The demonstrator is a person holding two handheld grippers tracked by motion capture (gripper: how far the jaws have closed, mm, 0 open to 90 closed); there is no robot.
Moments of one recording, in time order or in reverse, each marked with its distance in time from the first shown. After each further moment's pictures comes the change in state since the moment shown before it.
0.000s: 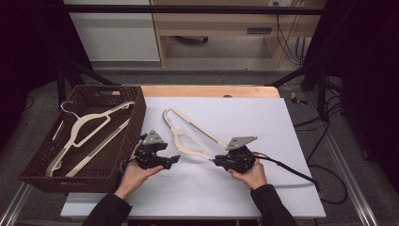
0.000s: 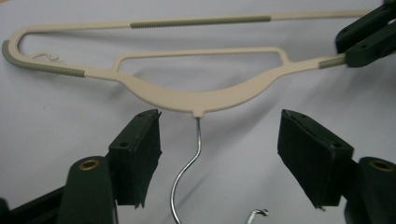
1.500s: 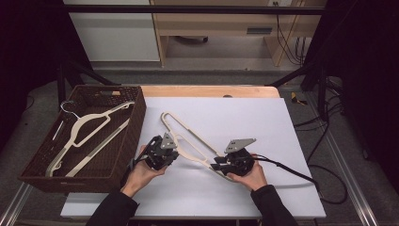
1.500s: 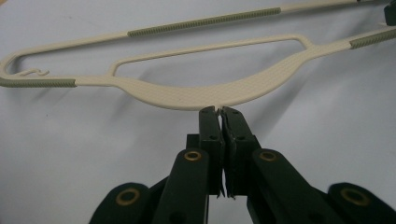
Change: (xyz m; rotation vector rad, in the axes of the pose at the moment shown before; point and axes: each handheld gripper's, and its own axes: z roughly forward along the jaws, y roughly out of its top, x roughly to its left) left arm -0.022 0.012 0.010 0.156 0.061 0.188; right arm 0.005 -0.003 0.002 -0.013 0.044 -0.030
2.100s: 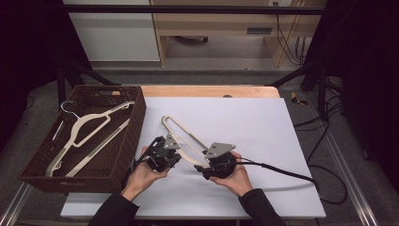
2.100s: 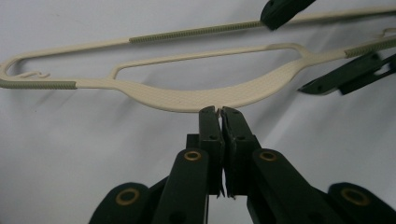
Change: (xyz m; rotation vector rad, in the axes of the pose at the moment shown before) left arm -0.013 0.011 -0.013 0.028 -0.019 -0.022; right arm 0.034 0.021 0.038 -0.029 -0.124 -0.178
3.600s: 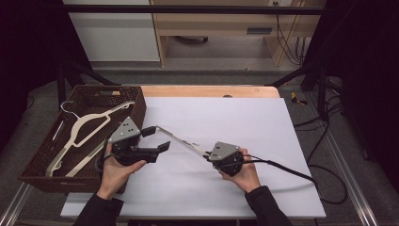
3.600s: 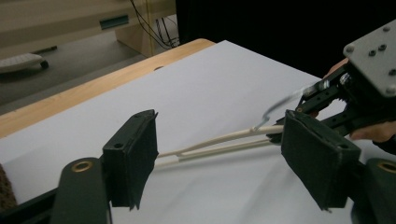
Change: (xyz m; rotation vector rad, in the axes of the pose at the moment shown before) left arm 0.031 -0.013 -0.095 -0.493 -0.019 -0.107; right arm -0.008 0.011 -0.033 0.003 -0.074 -0.182
